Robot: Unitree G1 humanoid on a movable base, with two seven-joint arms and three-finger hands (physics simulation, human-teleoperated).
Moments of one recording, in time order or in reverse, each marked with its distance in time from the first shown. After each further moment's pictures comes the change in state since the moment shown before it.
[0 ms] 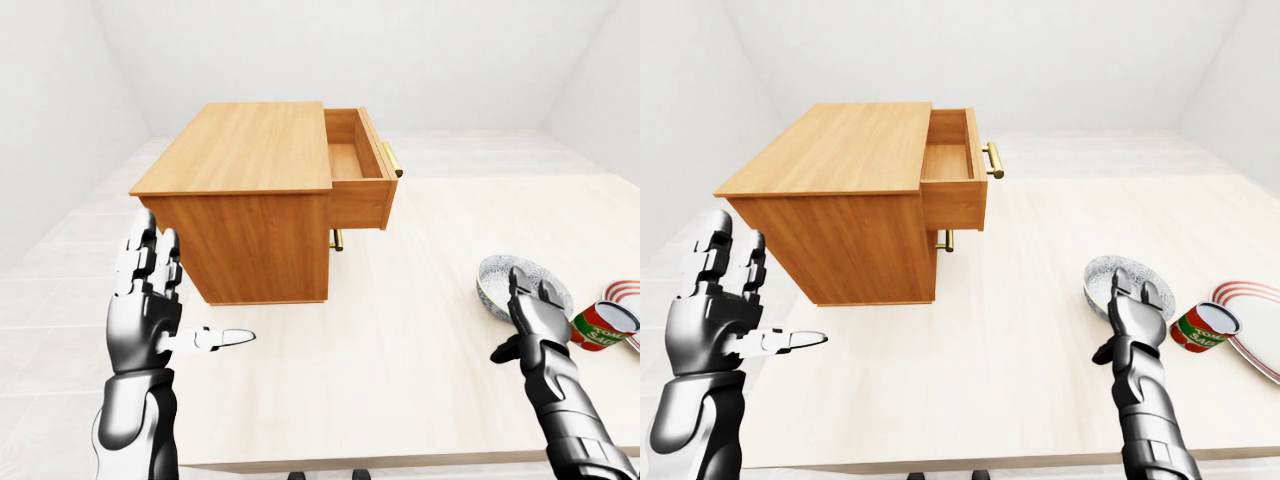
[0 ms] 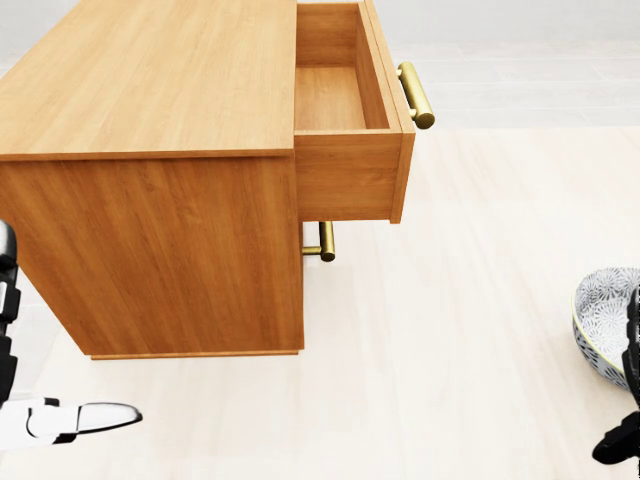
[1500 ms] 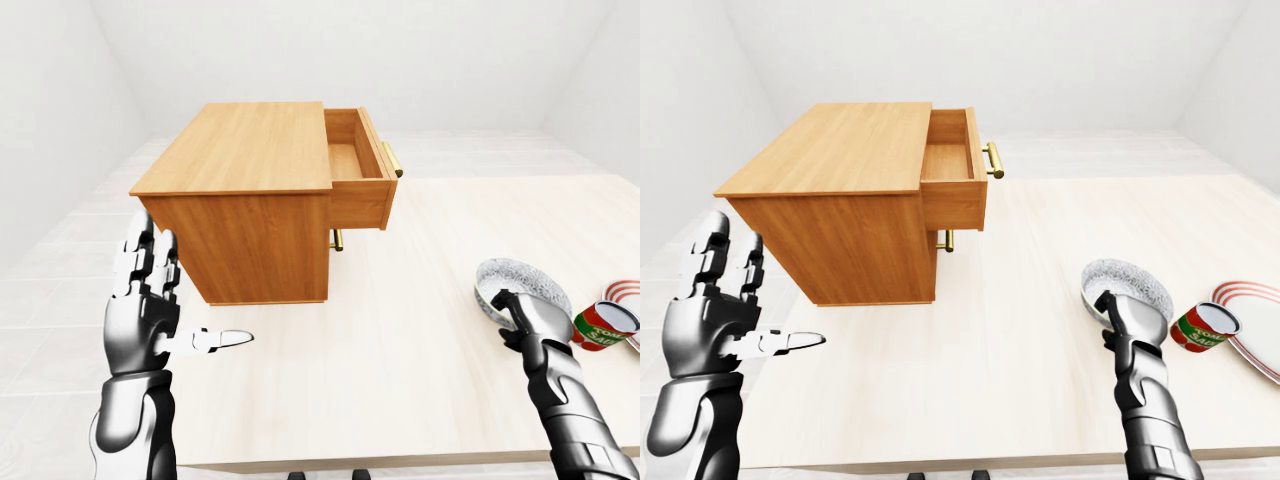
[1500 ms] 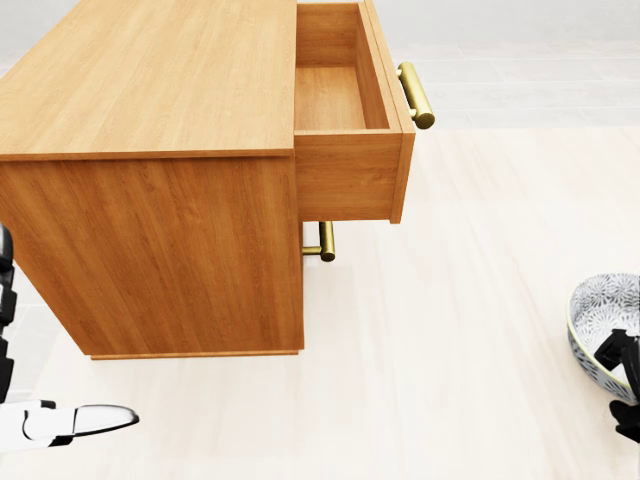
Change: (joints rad) left arm 0.006 -0.002 0.010 -0.002 -0.004 0.000 -0.005; right arm 0.024 -0.006 0.002 -0.059 -0.031 0.000 0.042
